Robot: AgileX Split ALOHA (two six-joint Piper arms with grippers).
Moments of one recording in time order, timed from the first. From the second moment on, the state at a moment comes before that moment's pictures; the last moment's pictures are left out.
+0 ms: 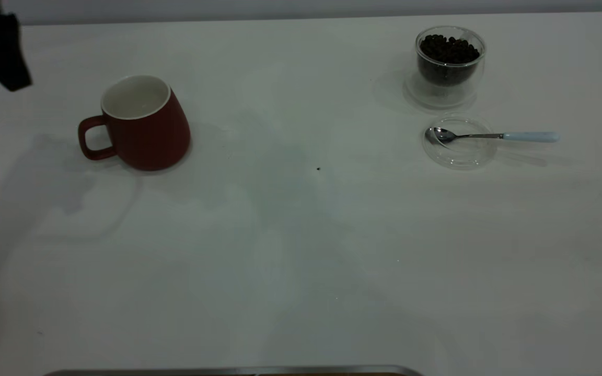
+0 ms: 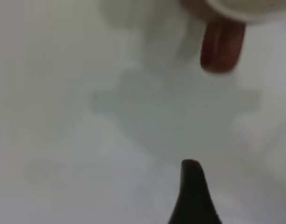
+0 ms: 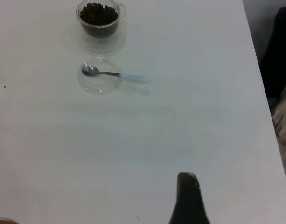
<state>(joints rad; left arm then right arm) -0.06 2.05 -1.36 0.01 0.73 0.96 0.01 -0.02 -0.47 0.01 1.13 -0.04</state>
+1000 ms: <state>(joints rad) -0.08 2.24 -1.41 0.09 0.45 1.18 0.01 -0.02 -0.47 0.01 1.13 -0.04</state>
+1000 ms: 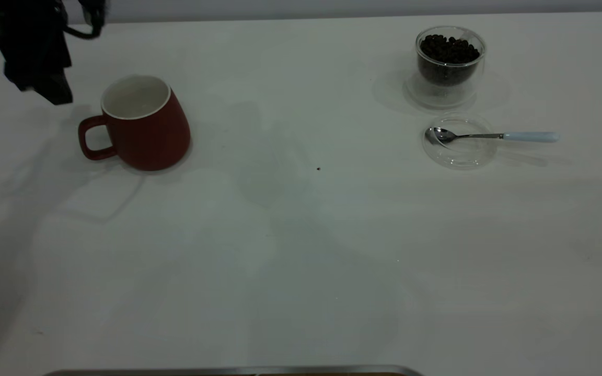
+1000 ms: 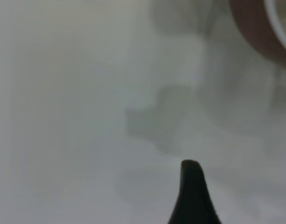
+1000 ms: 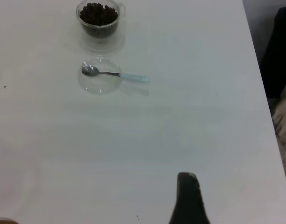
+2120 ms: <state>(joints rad) -0.13 2.39 -1.54 0.10 0.56 1.37 0.01 -0.02 -0.47 0.01 1.13 -0.04</state>
